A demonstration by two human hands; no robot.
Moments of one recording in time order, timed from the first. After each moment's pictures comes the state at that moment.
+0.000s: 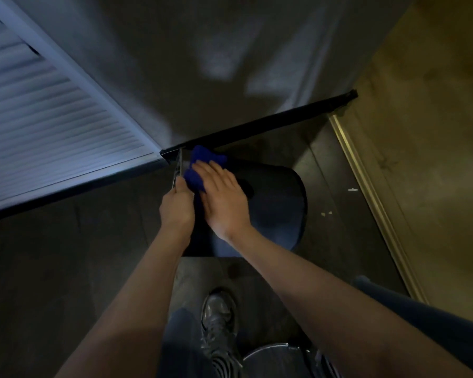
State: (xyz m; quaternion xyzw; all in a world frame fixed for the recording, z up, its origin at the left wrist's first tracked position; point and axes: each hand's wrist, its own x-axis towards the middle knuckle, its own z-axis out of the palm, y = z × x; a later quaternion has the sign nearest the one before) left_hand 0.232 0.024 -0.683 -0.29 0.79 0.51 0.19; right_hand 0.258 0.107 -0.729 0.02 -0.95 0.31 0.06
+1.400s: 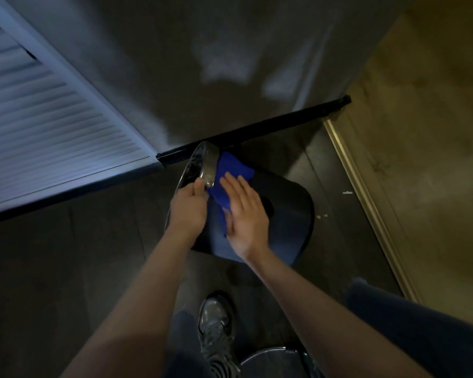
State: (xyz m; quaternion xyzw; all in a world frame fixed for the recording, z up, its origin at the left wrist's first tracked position) left_hand 0.232 0.038 -0.678 -0.14 0.85 0.46 0.20; right_hand 0.295 0.131 -0.741 -0.05 -0.95 0.28 0.09
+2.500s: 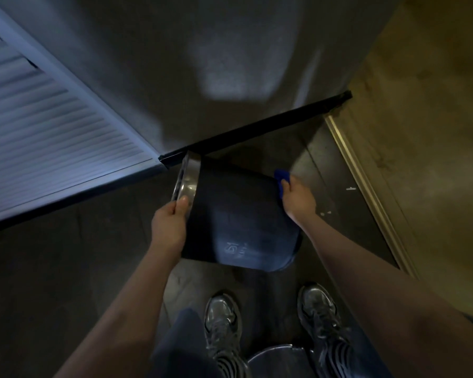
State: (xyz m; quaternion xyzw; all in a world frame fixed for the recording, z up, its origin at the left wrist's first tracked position) left_hand 0.248 -0.001 -0.692 -0.21 0.81 0.51 0.19; right_hand 0.274 0.238 -0.791 -0.29 -0.87 0.38 -0.10
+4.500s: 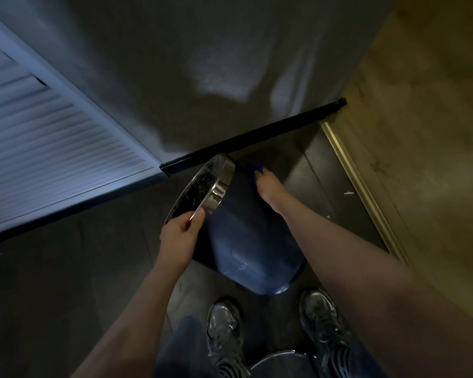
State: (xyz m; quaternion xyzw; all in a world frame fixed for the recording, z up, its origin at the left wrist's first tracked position) left_hand 0.261 0.000 -0.683 -0.06 0.85 0.48 0.21; right_hand 0.213 0.204 -0.767 -0.31 -0.77 0.51 -0.23
